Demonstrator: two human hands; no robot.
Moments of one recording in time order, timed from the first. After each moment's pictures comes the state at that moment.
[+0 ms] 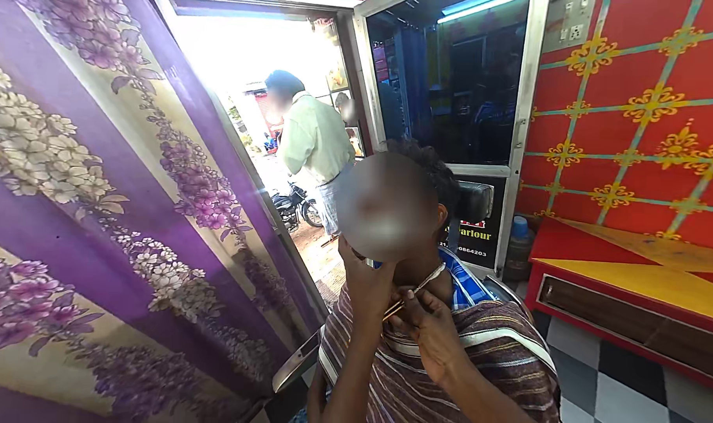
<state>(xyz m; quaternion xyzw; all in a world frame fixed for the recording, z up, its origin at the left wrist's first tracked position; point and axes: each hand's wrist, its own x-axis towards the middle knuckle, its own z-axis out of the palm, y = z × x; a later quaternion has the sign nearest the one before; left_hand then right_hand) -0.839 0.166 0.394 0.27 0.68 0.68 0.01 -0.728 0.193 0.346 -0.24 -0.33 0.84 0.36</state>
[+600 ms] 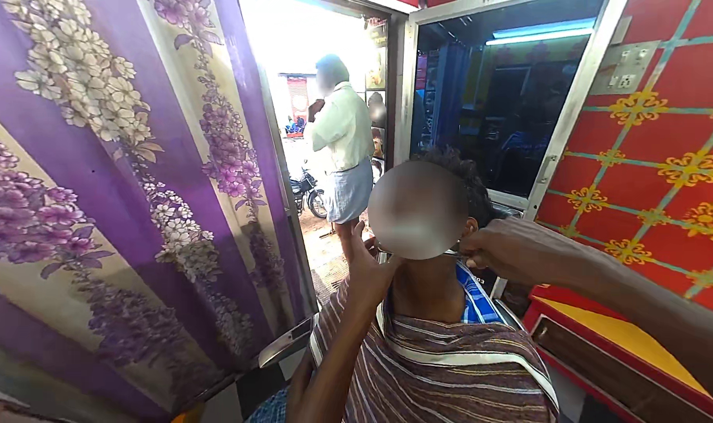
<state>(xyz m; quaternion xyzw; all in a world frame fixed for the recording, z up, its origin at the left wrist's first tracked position) -0.862 0.141 0.405 0.27 0.68 0.68 0.09 -0.684 0.300 0.536 -0.07 -0.99 -0.08 -0.04</state>
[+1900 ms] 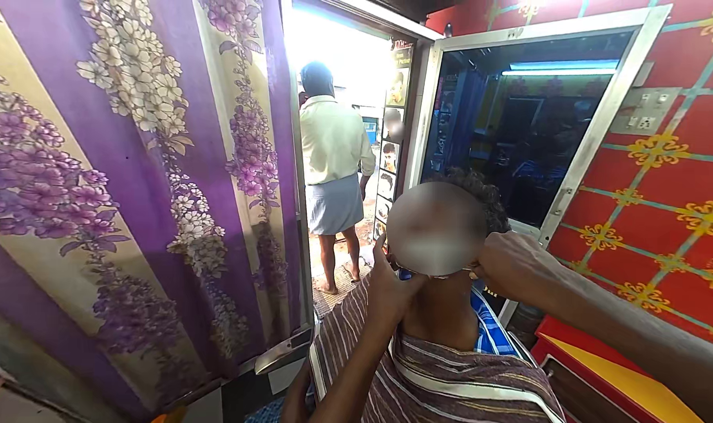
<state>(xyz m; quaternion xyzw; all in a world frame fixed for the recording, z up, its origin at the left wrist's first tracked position) -0.868 0.149 0.403 0.27 0.69 0.66 0.09 -0.725 0.258 0.548 -0.23 -0.96 -0.16 -0.09</state>
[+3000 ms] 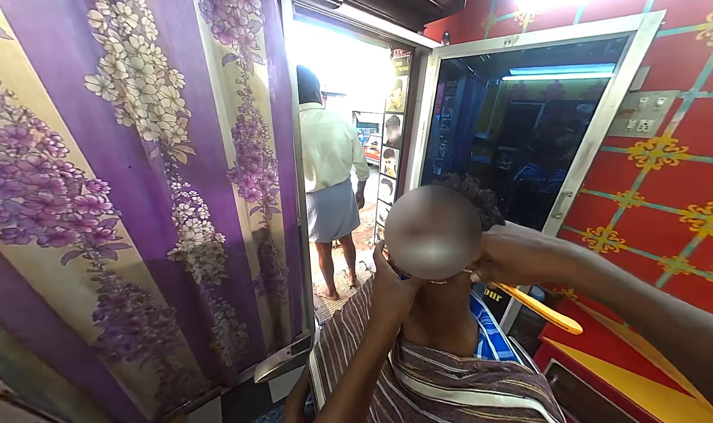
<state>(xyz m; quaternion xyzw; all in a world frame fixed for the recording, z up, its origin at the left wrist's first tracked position) -0.862 0.156 0.412 0.25 0.65 0.70 0.12 -0.727 0.290 0.572 -0.13 -0.98 -0.06 -0.12</state>
